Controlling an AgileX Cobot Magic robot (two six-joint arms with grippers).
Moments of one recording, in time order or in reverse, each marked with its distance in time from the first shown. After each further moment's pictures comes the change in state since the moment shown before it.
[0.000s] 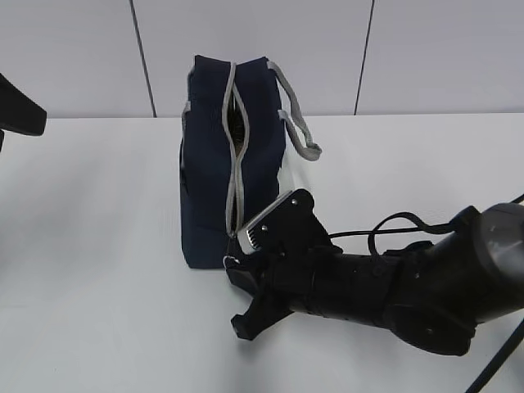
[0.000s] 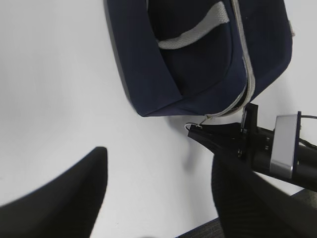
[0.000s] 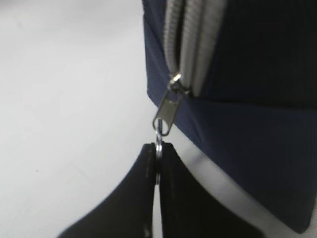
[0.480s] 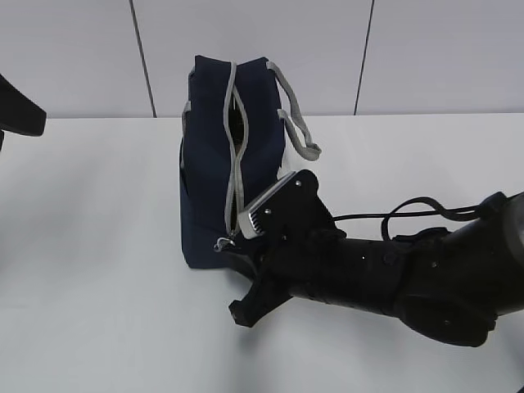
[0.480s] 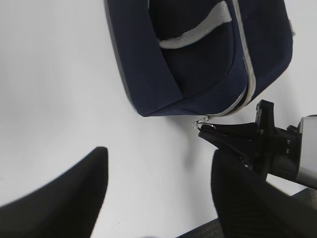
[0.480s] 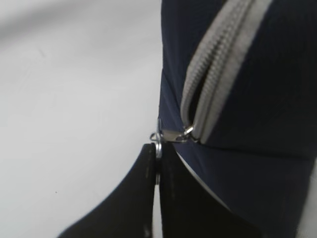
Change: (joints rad) left arm 0.000 0.000 0.000 0.003 0.000 0.000; right arm 0.000 -0.083 0.011 -0.028 -0.006 0.000
